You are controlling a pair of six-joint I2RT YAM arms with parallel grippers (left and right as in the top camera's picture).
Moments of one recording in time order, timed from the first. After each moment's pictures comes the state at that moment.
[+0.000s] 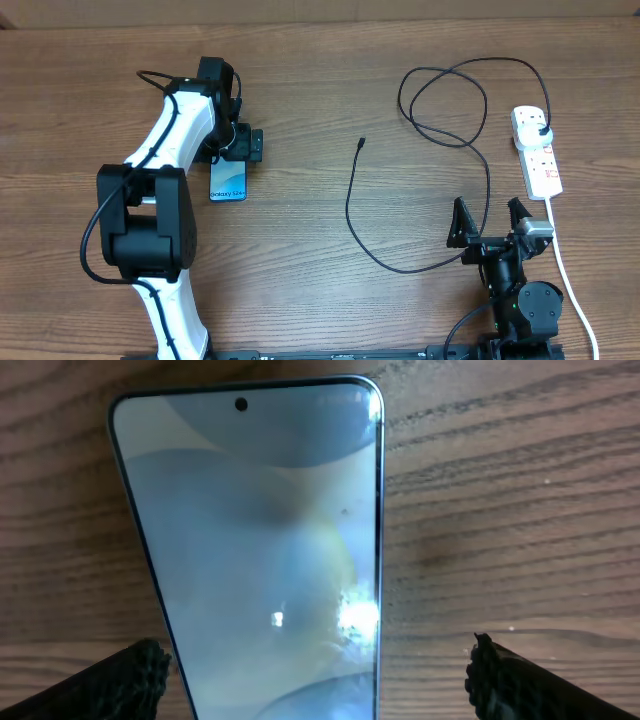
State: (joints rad) left arm -0.09 2.11 1.60 -0.99 0.01 -0.08; right arm 0.04 0.01 0.02 -0.03 -0.02 0.20
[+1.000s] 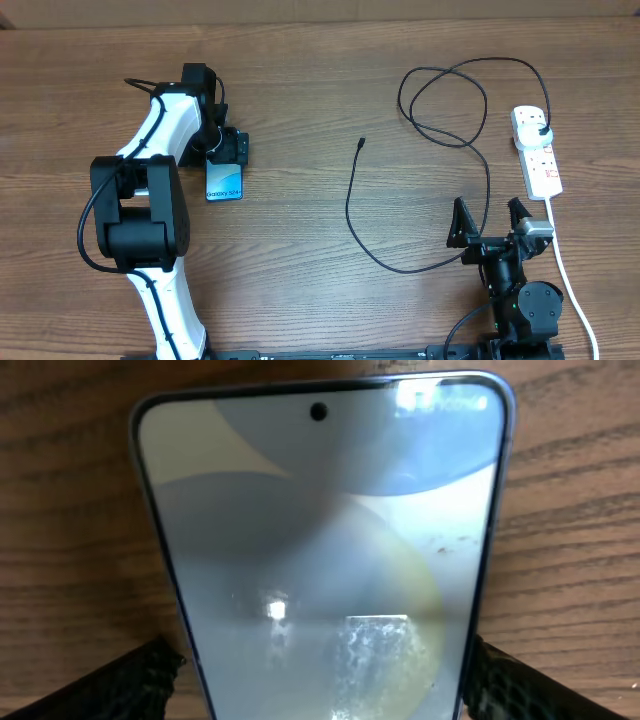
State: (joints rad) left arm -0.02 2.17 1.60 -0.96 0.03 -0.05; right arm 0.04 0.01 0.02 -0.03 -0.02 0.20
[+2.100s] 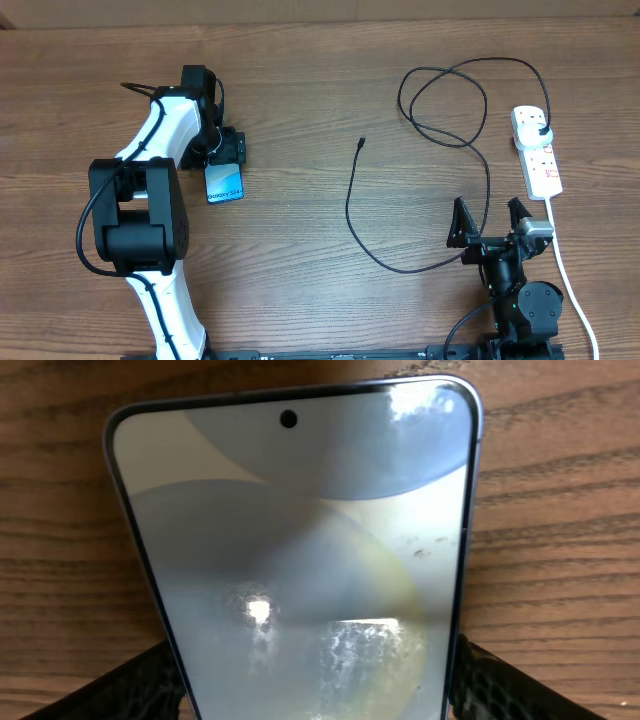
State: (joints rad) left arm -0.02 2.15 1.56 -0.93 0.02 -0.13; right arm 0.04 0.01 0.02 -0.04 -0.02 0.20
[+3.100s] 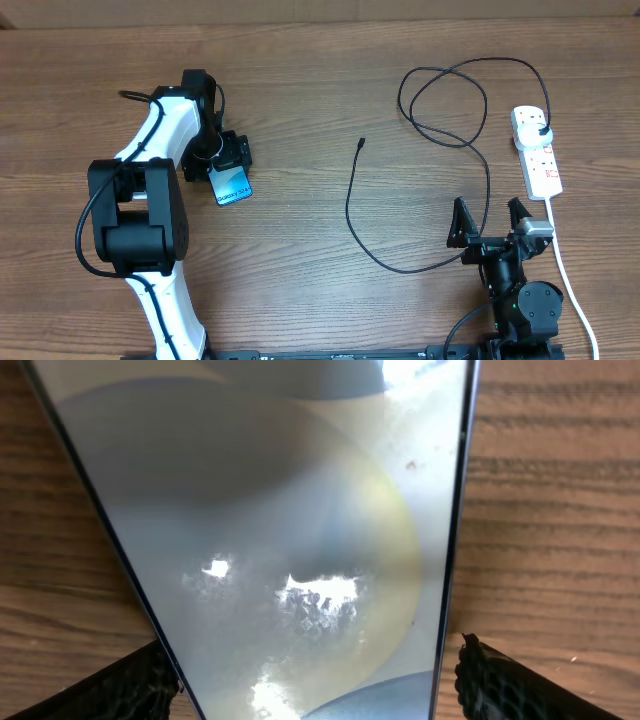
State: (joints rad) left arm -0.02 2.15 1.56 -1.01 0.10 -0.29; right arm 0.04 0.01 0.02 -0.03 -0.02 0.20
